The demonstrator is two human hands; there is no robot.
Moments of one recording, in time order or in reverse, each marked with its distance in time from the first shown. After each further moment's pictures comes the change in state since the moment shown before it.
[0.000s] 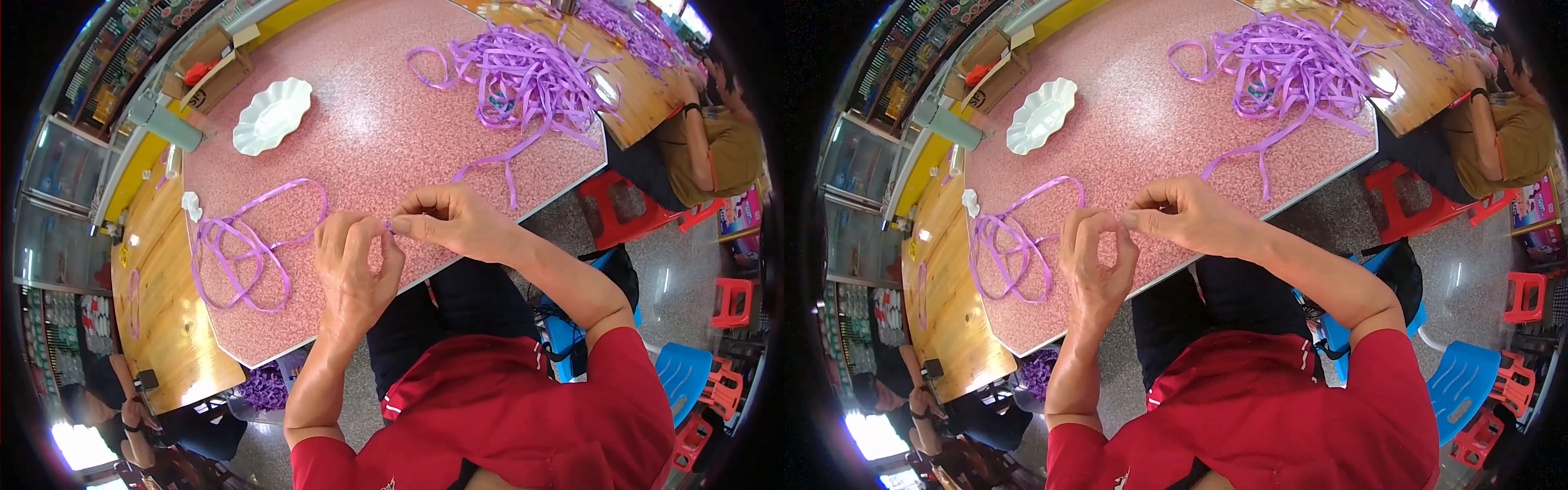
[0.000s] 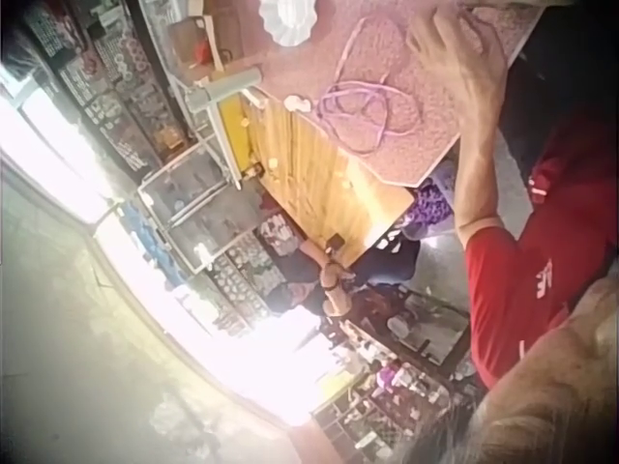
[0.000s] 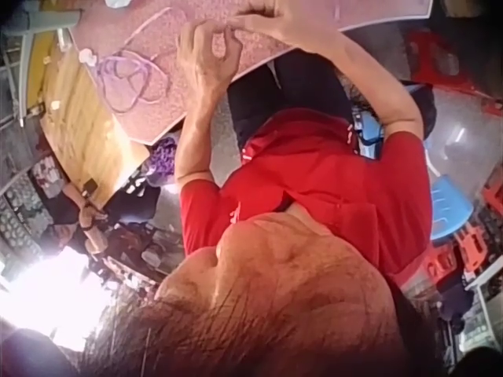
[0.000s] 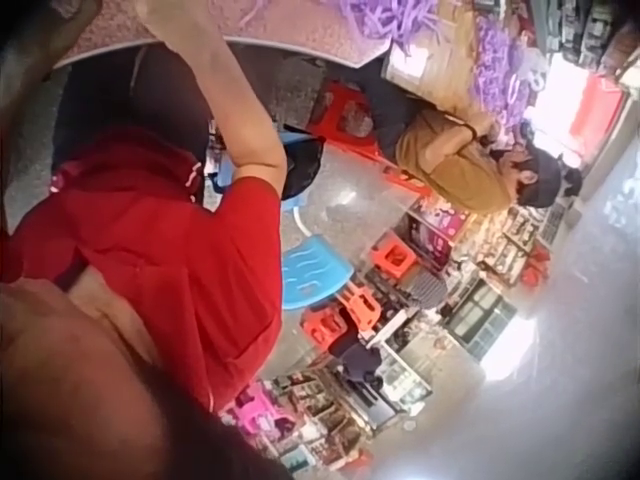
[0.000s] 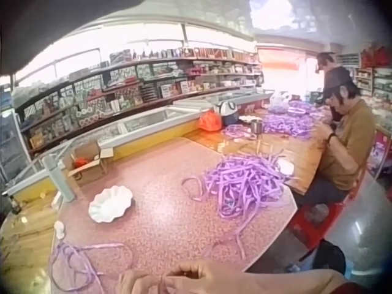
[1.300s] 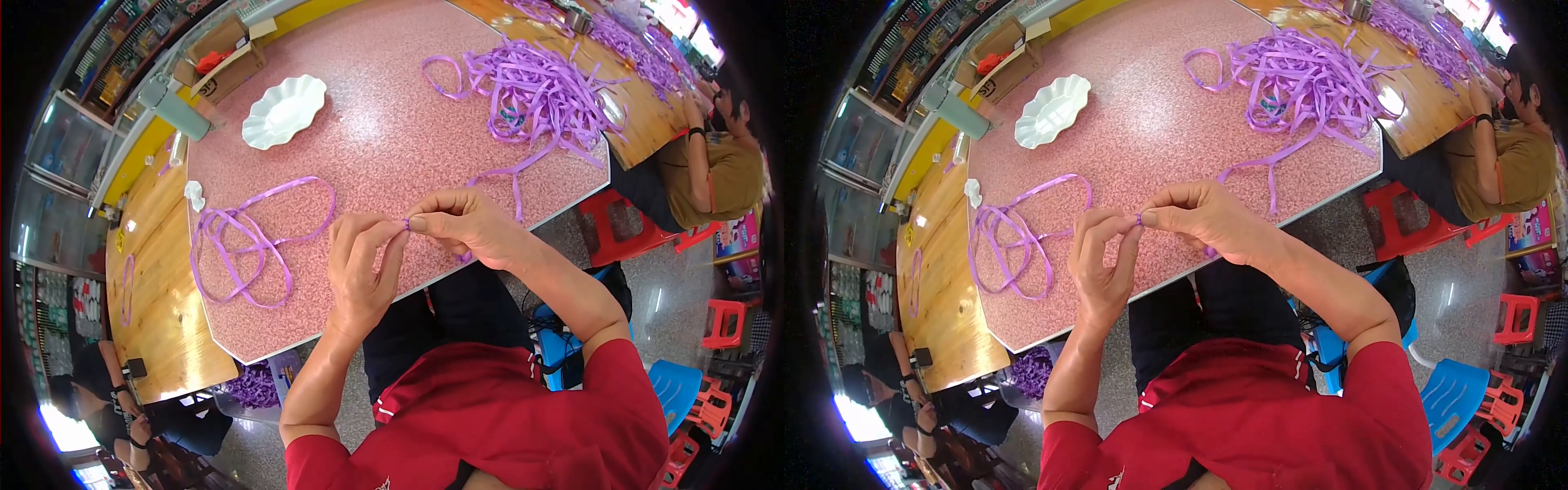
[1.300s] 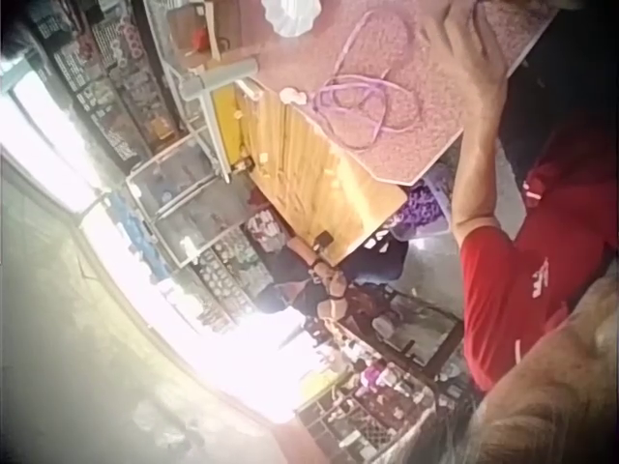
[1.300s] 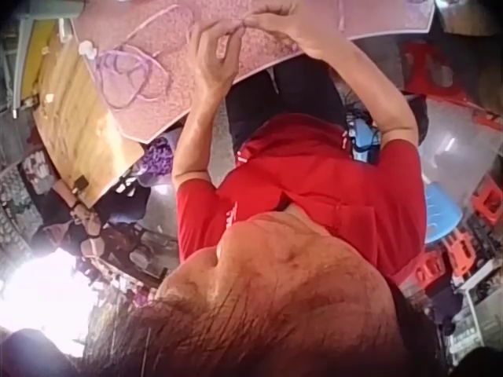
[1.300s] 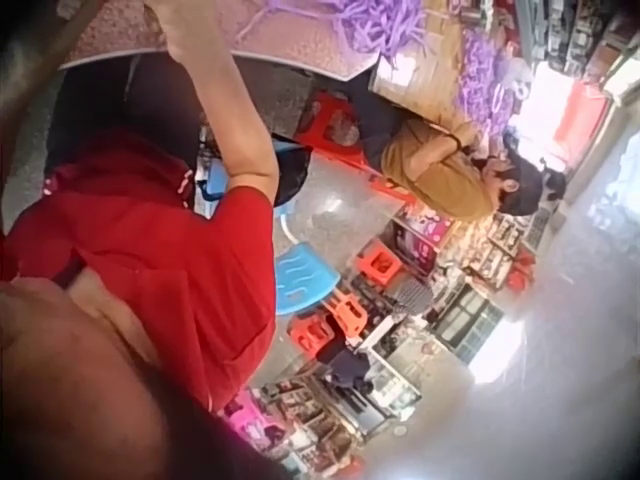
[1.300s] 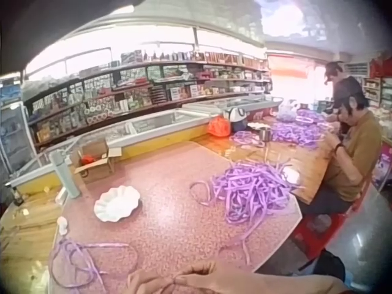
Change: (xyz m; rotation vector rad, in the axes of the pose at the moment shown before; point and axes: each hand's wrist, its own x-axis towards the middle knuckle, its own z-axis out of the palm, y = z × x) left_hand -0.008 -0.011 0.008 -0.195 0.100 0.004; right_hand 0.000 -0.002 -0.006 0.352 -0.008 0.216
